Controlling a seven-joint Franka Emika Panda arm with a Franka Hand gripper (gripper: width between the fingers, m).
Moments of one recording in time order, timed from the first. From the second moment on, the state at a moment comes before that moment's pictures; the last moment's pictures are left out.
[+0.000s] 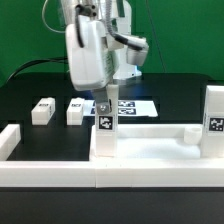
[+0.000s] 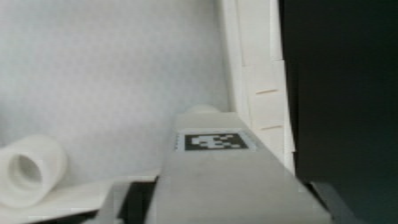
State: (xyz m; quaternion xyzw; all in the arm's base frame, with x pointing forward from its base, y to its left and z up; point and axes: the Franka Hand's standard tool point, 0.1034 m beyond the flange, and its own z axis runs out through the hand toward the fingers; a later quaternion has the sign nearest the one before) arm 0.632 -0.049 0.098 -0.63 0.77 0.02 0.10
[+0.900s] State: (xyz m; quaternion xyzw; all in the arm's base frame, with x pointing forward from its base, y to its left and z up) arm 0.632 -0.039 0.098 -0.74 0.66 0.01 0.11
